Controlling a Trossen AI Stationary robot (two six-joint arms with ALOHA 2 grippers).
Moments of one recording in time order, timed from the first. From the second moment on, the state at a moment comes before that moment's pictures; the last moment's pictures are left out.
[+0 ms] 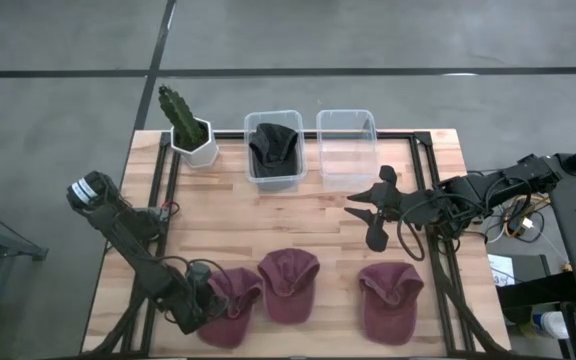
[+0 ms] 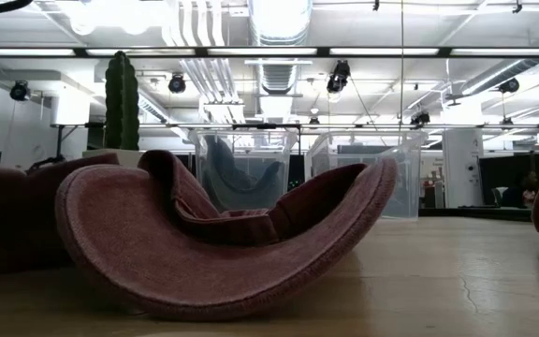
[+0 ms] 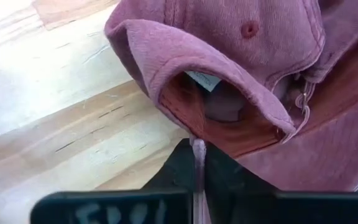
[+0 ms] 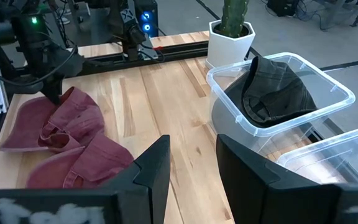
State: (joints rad) left arm -0.88 1.49 0.93 -0.74 -0.12 -2.09; right arm 0.36 1.10 1.16 -0.59 0.57 0.34
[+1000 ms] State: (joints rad) left arm -0.88 1.45 1.05 -0.97 -0.09 -2.12; right arm 0.36 1.10 1.16 -0.59 0.57 0.31
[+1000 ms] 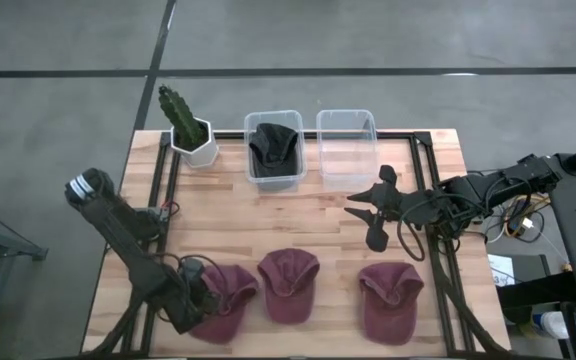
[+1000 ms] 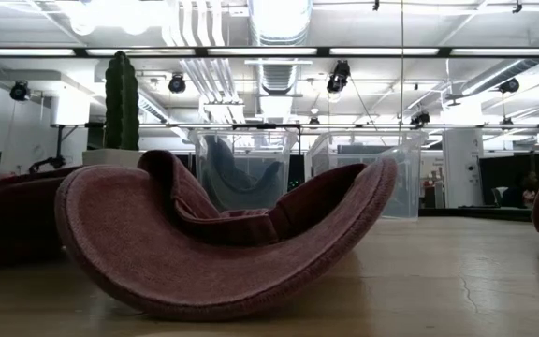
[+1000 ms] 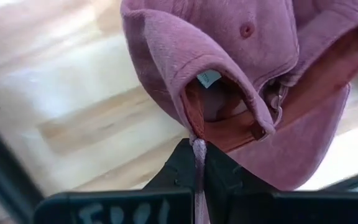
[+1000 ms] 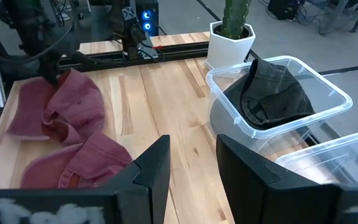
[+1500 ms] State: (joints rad) left arm -0.88 1.35 1.08 -1.10 -0.15 -2.18; right arm 0.36 1.10 1.15 -0.59 0.57 0.31
